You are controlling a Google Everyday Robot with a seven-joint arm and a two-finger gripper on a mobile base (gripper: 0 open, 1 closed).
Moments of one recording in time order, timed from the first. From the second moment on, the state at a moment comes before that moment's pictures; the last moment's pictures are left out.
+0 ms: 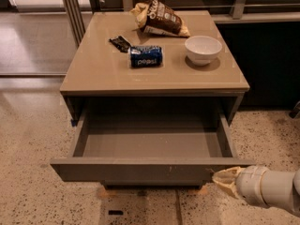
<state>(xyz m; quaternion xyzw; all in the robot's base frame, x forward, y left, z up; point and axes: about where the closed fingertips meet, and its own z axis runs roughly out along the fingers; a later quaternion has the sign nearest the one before) 0.395 -0.211 0.635 -0.41 0.83 0.14 0.35</state>
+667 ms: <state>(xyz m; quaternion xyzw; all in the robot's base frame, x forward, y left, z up) 0.461 -0.201 0.623 -0.44 0.81 0.12 0.37</state>
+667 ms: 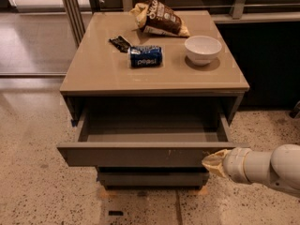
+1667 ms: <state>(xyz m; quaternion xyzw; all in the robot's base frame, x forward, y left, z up) 0.566 -0.192 0.667 -0.46 0.77 -0.01 0.44</state>
